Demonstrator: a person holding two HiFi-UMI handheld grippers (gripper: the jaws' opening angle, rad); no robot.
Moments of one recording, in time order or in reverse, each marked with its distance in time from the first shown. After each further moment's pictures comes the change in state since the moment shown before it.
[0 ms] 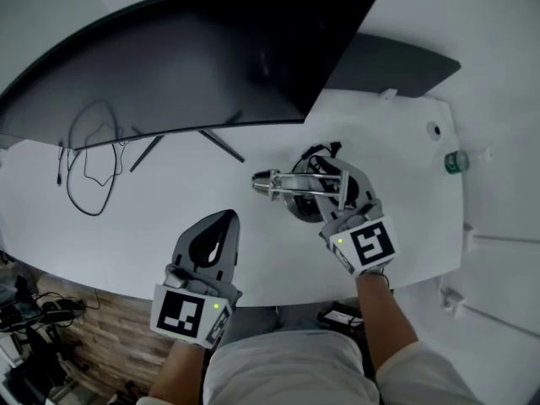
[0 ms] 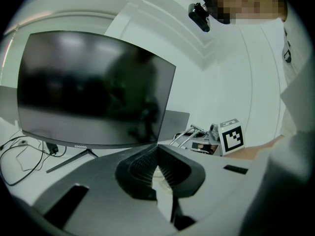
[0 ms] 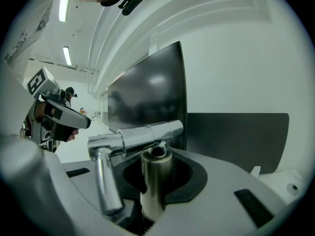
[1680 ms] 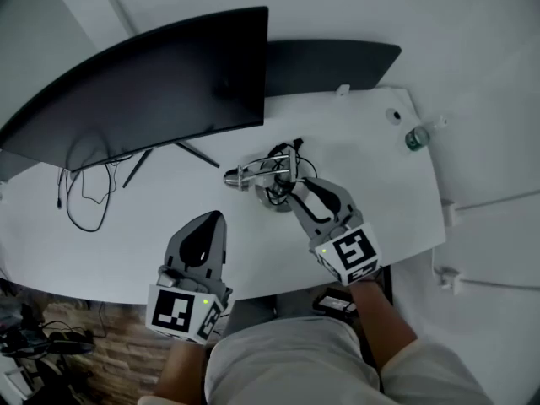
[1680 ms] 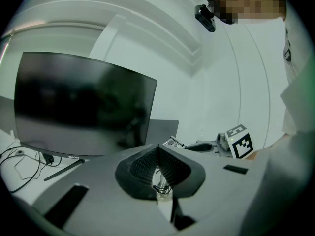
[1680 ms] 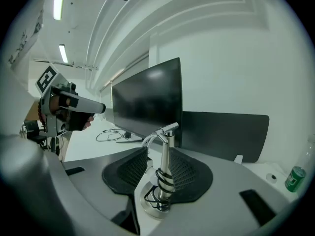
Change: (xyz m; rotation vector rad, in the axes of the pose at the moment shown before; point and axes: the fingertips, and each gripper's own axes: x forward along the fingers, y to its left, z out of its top) left arm -0.030 -0.052 0.027 0.055 -0.074 -0.057; right arm -0.086 0.020 -0.005 0.010 0.081 -0.029
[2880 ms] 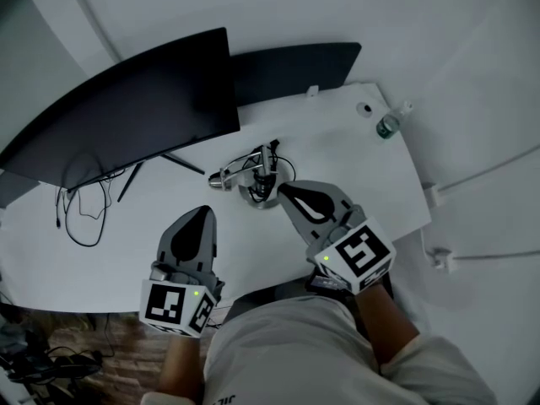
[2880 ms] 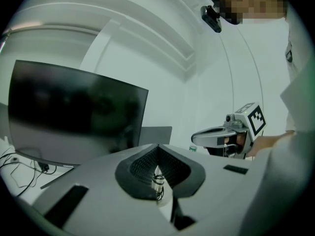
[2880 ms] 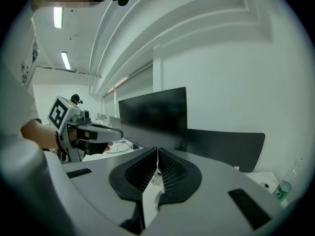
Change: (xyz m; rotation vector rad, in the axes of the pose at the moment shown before) left arm -0.014 -0.024 0.031 0.023 -0.056 -0.065; right arm -0.061 0.031 0.091 0.009 -0.040 0.033
